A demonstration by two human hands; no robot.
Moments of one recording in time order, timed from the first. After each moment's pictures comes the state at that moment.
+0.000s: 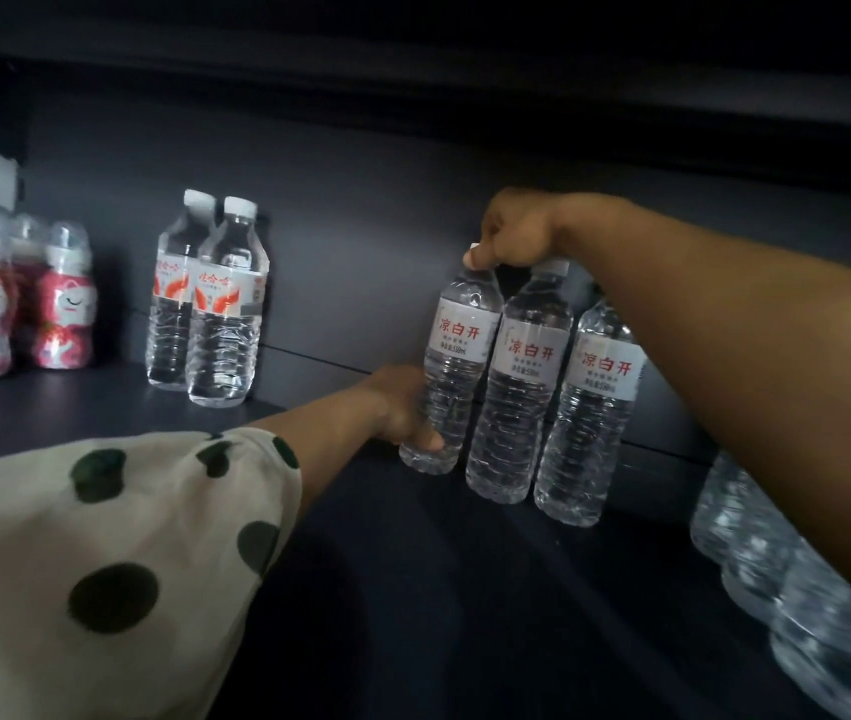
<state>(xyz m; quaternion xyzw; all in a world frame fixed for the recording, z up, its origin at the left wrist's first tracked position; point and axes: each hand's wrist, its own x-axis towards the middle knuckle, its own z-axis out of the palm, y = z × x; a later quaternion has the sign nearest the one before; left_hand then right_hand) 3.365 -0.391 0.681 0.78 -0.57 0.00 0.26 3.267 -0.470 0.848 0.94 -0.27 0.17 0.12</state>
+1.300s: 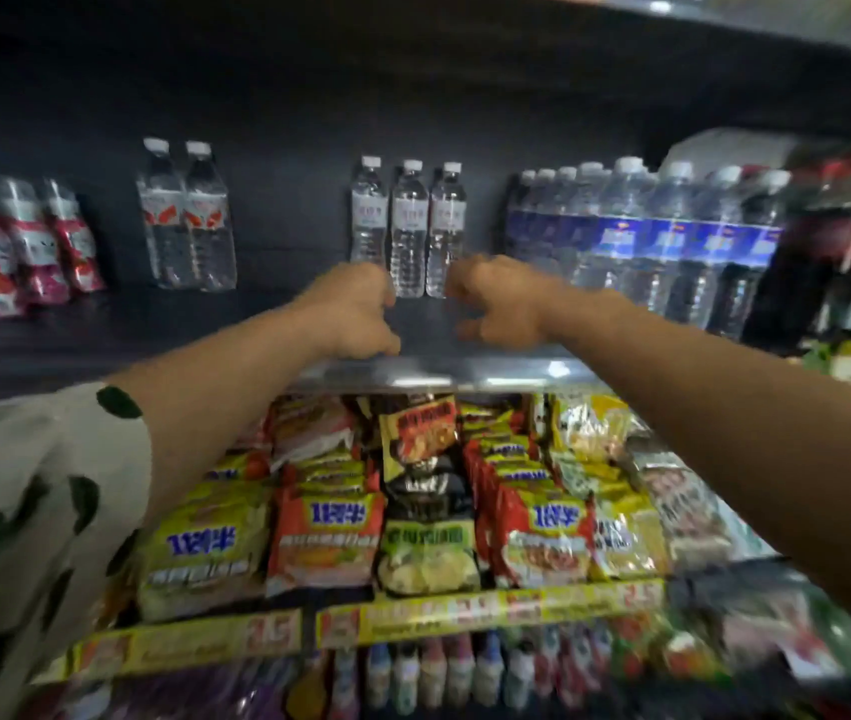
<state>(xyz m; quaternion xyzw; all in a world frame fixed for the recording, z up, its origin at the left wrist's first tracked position) 3.224 -0.074 0.672 0.72 -0.66 0.05 0.23 3.058 -0.149 0.686 0.91 -0.35 0.15 0.15</state>
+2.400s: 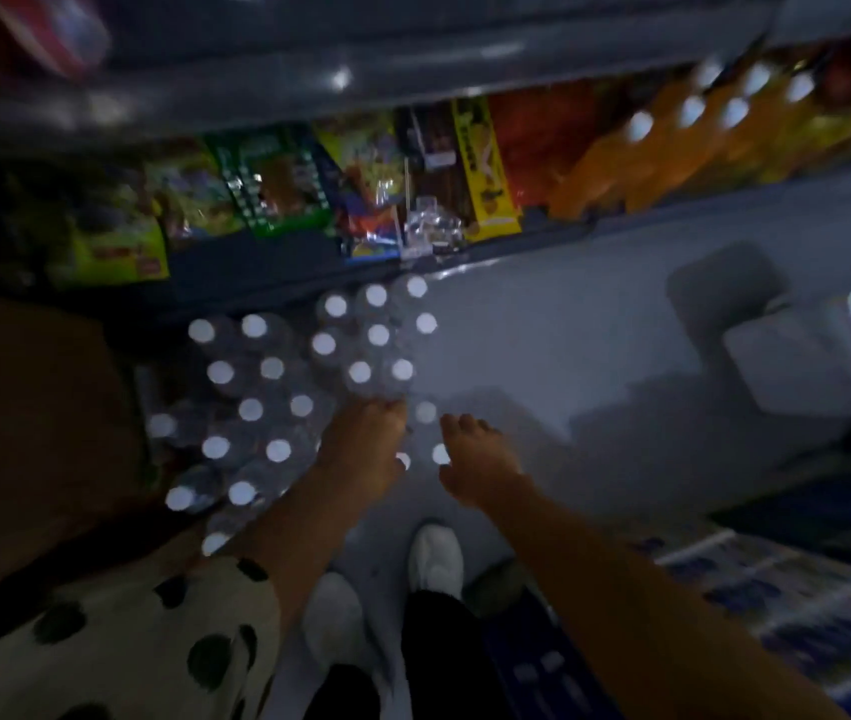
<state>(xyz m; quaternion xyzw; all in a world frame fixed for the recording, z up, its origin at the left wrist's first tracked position) 3.070 0.043 -0.220 0.64 -0.68 -0.32 -0.12 2.920 0.034 -0.259 0.74 -0.53 -0.28 -0.29</state>
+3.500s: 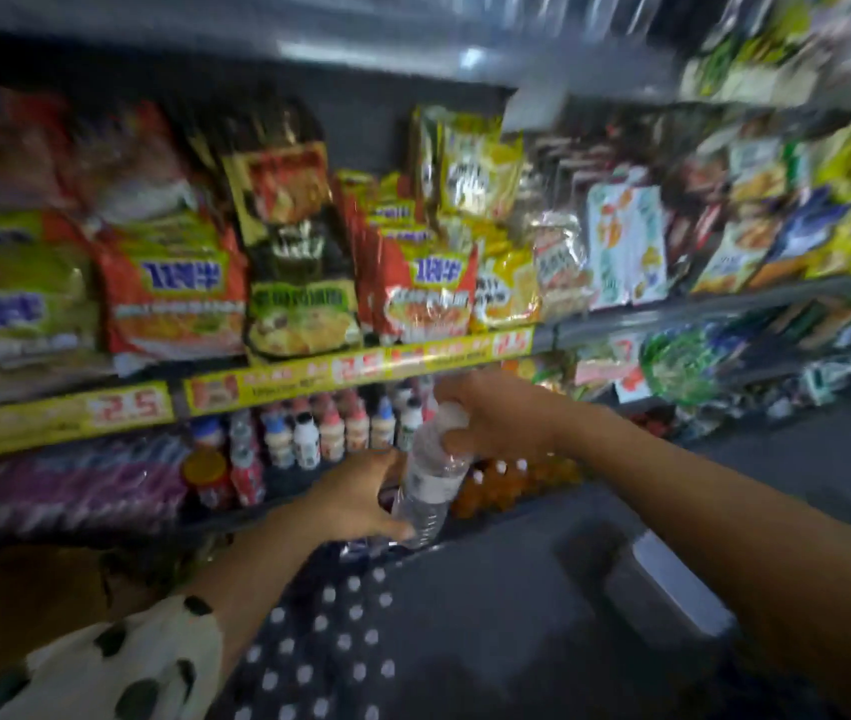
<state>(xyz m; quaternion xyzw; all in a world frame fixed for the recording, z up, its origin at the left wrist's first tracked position) 3.090 0.002 0.277 0.52 -0.74 -0.39 0.16 2.903 -0.042 0.393 0.91 -0.39 -0.01 -0.14</state>
